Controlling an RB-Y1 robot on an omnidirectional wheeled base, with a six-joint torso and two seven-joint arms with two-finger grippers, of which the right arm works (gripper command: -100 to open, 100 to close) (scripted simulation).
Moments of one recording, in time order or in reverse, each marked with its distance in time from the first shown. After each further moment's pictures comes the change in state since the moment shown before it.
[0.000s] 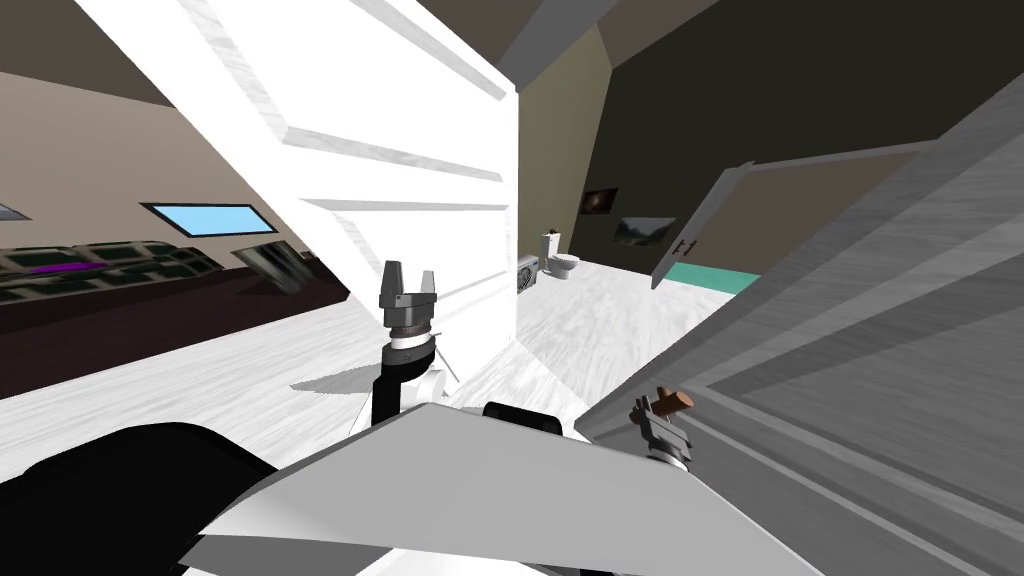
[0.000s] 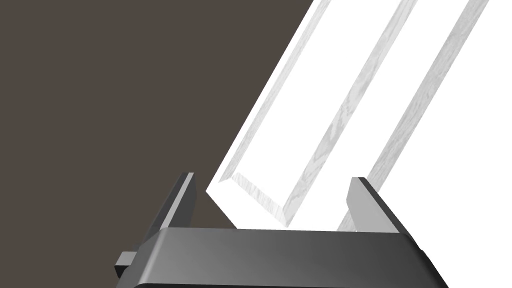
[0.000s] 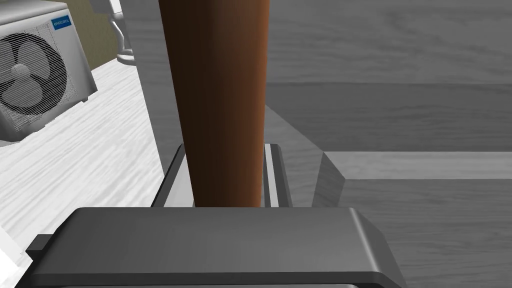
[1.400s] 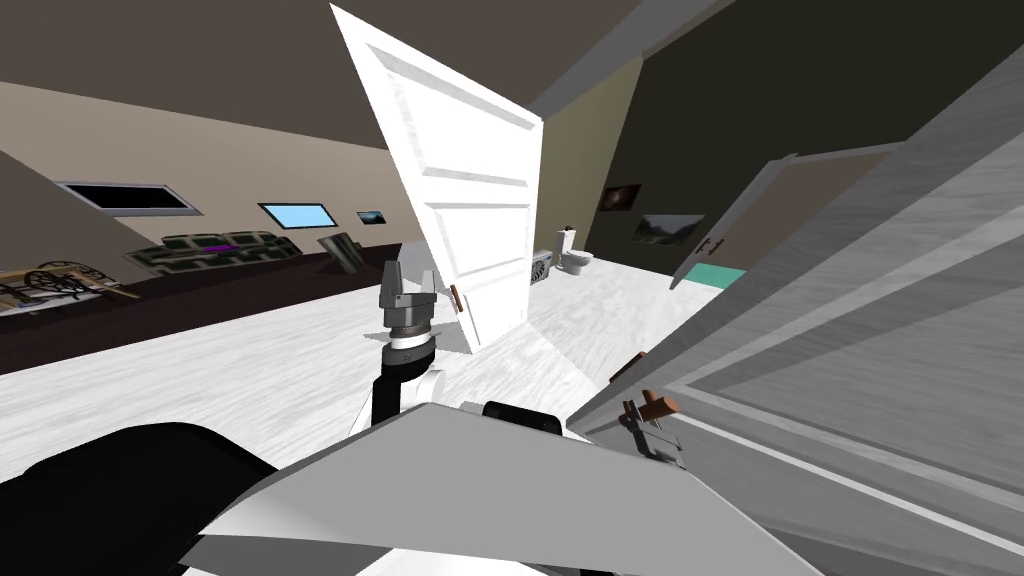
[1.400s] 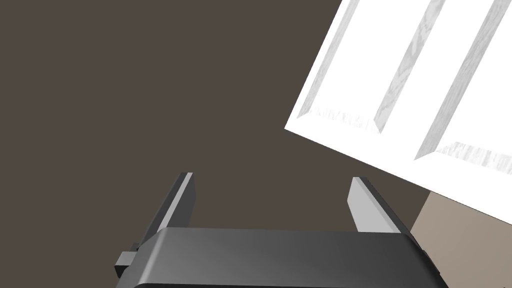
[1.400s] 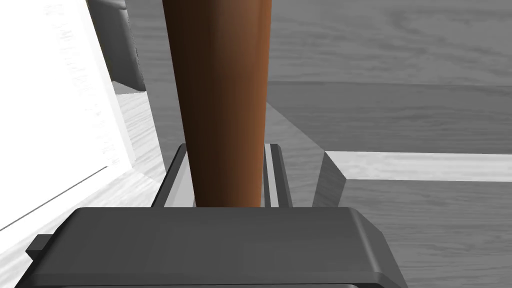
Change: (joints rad) arm 0.070 -0.092 0.161 -0.027 0.103 -0.103 -0.110
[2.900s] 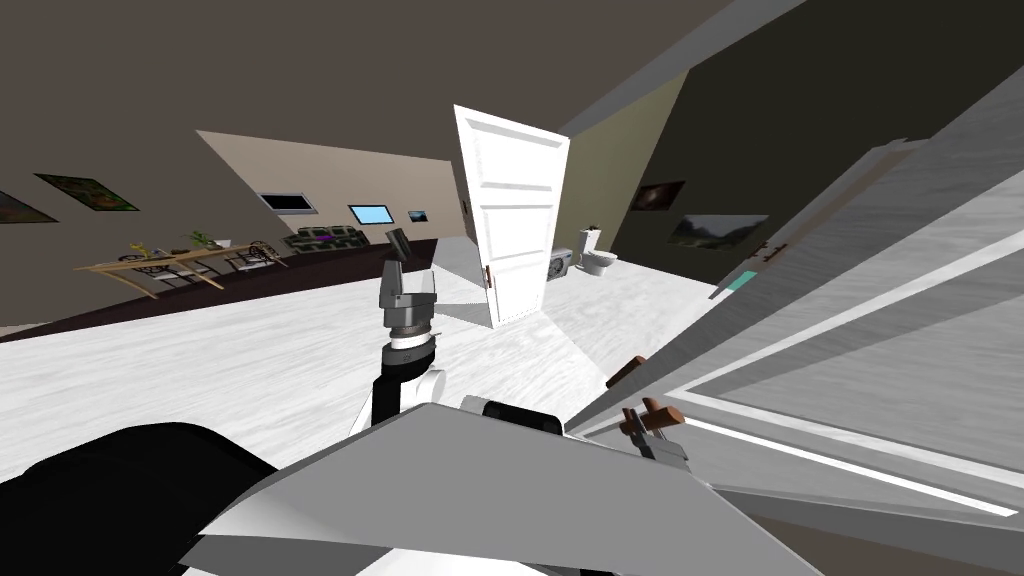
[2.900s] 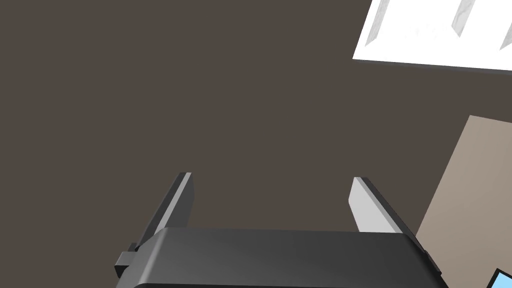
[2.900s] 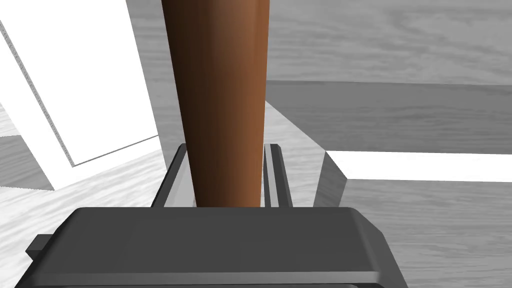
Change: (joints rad) arm 0.005 -0.083 0.093 0.076 0.054 -0.118 -0.108
